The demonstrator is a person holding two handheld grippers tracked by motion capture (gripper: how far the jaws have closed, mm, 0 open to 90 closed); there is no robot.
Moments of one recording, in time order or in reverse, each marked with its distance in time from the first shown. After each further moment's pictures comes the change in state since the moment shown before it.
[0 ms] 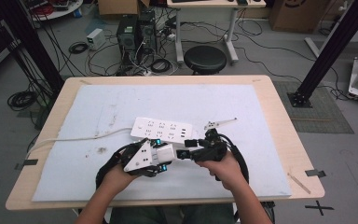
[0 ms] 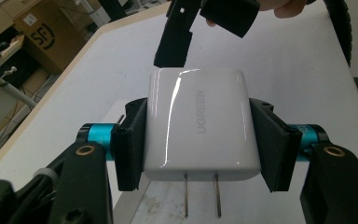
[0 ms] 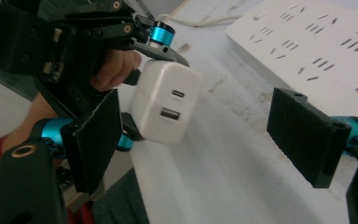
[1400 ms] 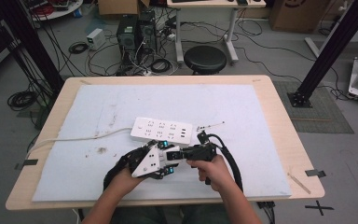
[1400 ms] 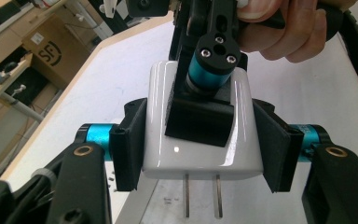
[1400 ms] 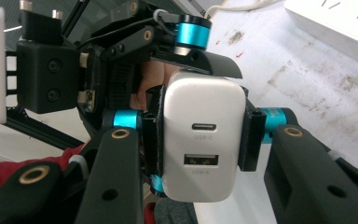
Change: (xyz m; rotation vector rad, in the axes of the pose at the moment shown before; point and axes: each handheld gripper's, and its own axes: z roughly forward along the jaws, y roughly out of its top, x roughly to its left) left arm -0.008 0.007 0.014 -0.035 0.018 0.013; right arm -0.015 -0.009 0.029 0.012 0.244 0.138
